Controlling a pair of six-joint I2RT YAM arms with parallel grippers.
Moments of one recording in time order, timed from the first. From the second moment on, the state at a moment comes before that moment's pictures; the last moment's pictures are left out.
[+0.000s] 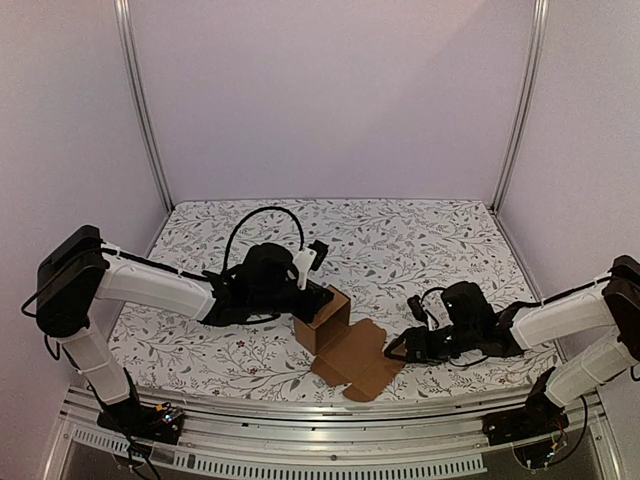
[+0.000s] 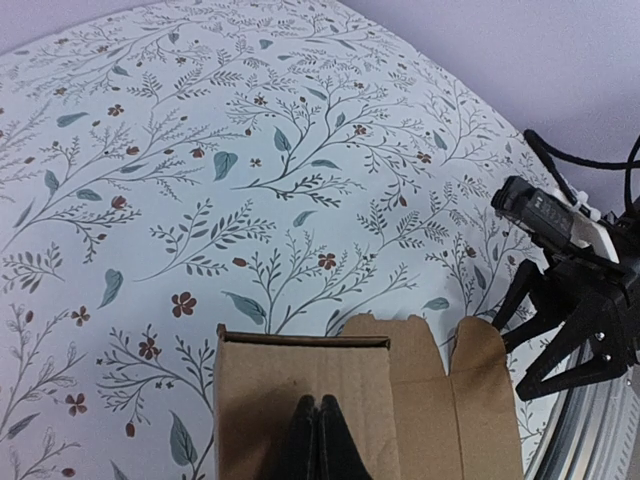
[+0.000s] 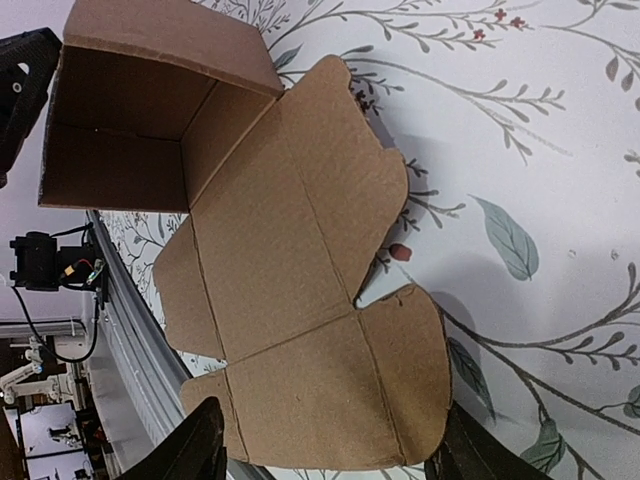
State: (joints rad) left arm -0.95 1.72 0.88 0.31 0.02 -0.33; right arm 0.76 1.41 0.40 0.22 -0.42 0.70
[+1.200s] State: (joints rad) left arm -0.96 1.71 0.85 0.35 0.01 -0.35; right arm 0.83 1.56 0.23 0.79 -0.41 1.04
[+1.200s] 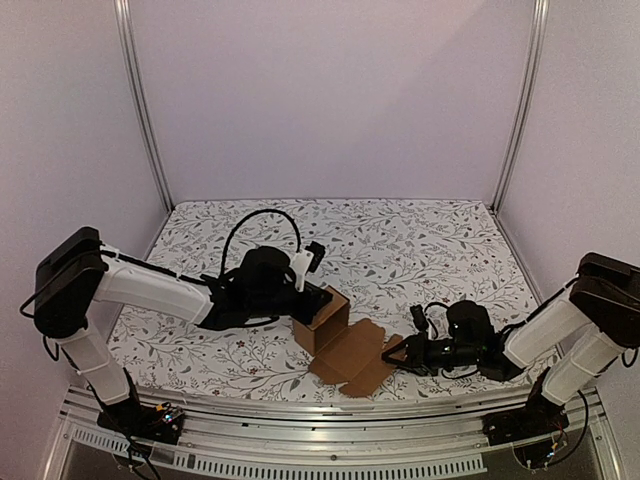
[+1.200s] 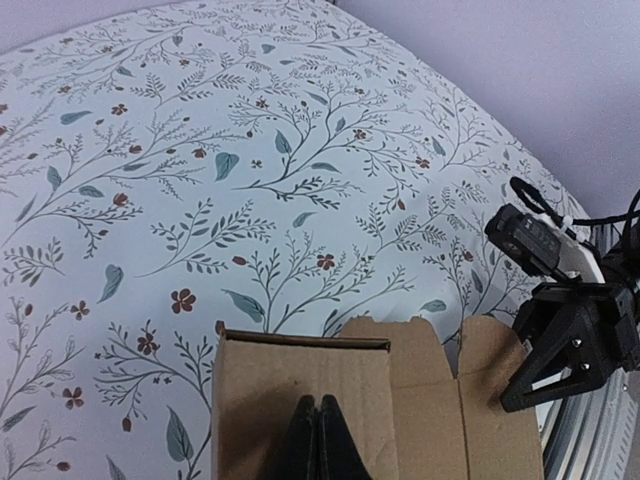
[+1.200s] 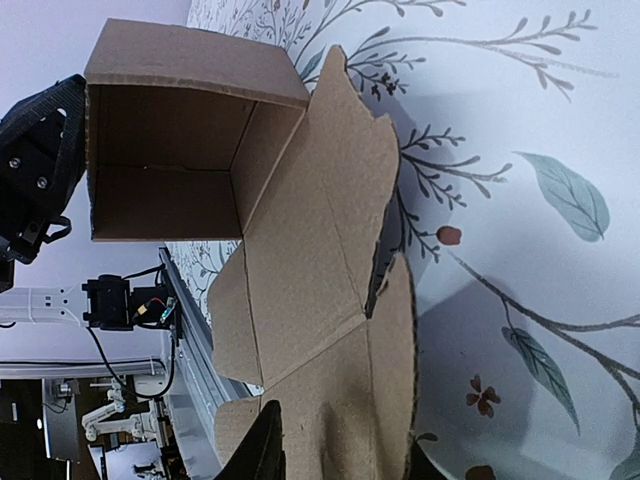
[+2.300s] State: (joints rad) left arm -0.97 1.36 0.81 0.18 -0.11 -0.30; right arm 0.84 1.11 0.62 -0.11 -0.34 0.71
